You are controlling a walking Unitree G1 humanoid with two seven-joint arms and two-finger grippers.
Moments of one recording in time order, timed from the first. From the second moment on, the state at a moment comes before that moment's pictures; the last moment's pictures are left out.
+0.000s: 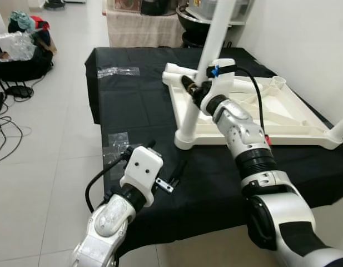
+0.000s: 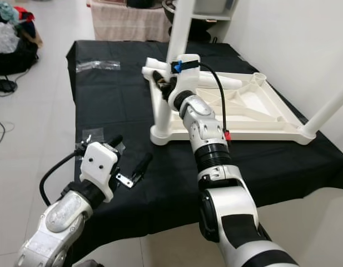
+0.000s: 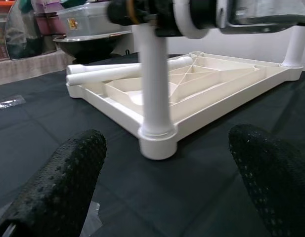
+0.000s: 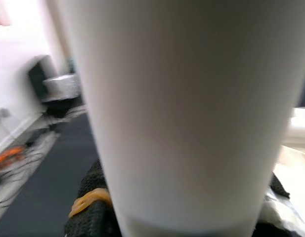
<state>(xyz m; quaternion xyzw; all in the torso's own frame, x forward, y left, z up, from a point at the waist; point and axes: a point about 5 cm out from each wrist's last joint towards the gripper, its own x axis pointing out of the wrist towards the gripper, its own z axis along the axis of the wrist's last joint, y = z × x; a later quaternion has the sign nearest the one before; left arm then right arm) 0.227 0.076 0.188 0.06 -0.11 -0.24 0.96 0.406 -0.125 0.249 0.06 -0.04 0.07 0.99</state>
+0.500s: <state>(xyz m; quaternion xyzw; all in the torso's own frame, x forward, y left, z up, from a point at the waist) 0.228 0.076 0.188 0.06 -0.11 -0.24 0.96 0.395 -0.102 0.248 0.09 -0.06 -0.03 0.99</state>
